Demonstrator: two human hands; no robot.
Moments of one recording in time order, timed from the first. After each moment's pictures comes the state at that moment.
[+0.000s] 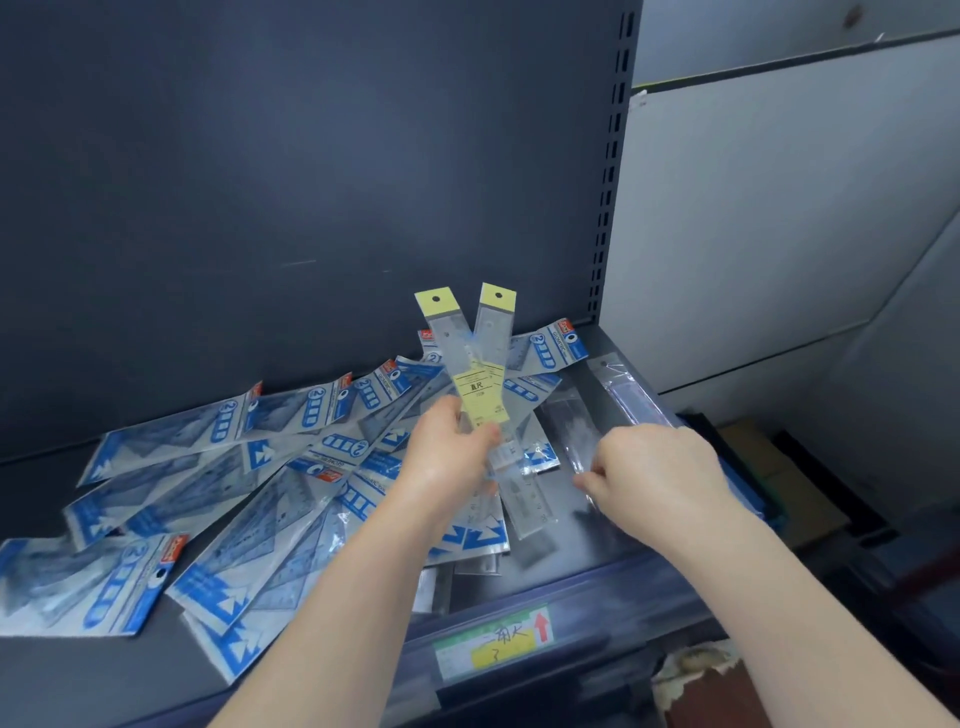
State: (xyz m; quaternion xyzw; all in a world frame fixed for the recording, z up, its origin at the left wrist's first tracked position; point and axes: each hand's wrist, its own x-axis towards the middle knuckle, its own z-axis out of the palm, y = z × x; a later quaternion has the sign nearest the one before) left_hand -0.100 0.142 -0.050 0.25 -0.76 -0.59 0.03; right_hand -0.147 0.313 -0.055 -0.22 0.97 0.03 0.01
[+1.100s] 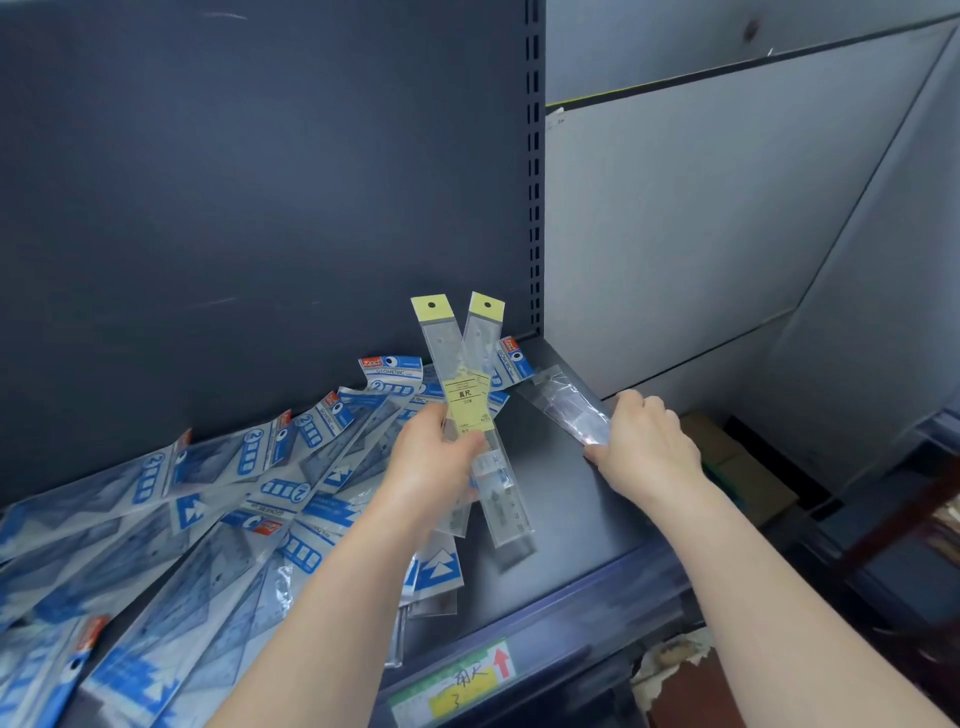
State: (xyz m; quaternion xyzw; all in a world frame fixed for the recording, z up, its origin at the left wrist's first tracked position) left_hand -0.133 0.162 -0.054 0.20 -0.78 -0.59 0.01; right_hand -0.196 0.345 -0.079 0.02 0.99 -0.16 0.04
